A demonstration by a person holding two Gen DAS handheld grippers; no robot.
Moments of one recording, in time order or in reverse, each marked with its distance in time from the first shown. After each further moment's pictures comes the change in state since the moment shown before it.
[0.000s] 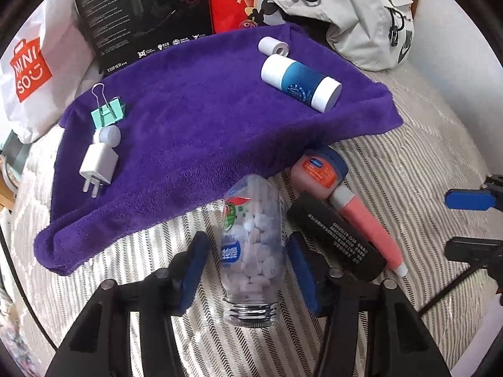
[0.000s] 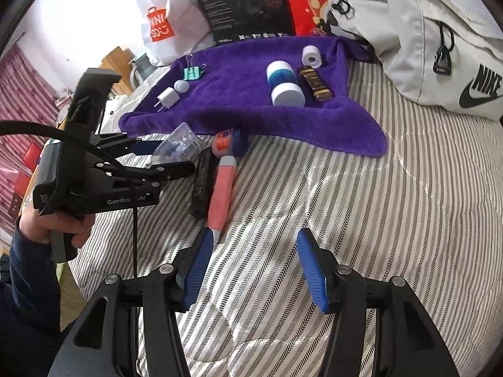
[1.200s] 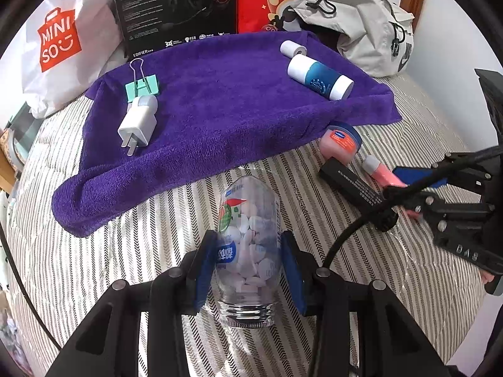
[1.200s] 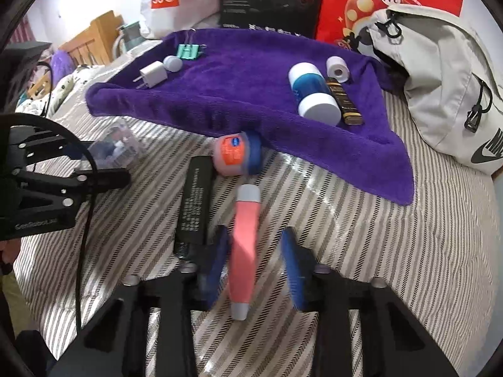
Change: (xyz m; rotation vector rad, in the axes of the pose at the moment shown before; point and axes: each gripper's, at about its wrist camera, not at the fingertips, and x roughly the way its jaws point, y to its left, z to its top) left arm -0.017 0.035 -0.041 -0.041 -0.040 -0.027; right arm 0.050 0.040 0.017 -0.168 -0.009 -0.214
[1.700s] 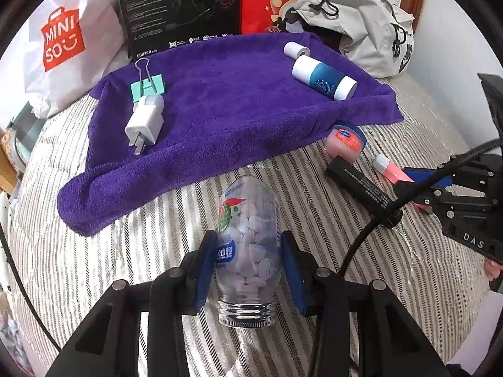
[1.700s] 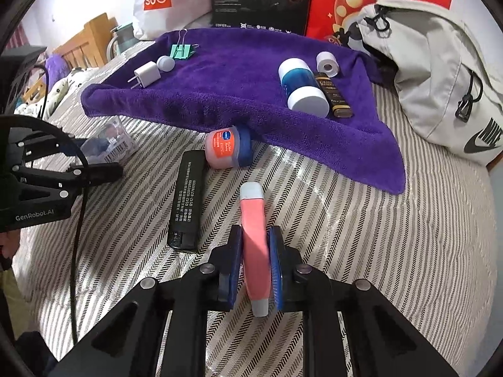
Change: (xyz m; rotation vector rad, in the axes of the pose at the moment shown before) left arm -0.001 0.005 -0.001 -0.008 -0.009 0.001; right arm -0.002 -0.008 -0.002 0.054 0.009 0.014
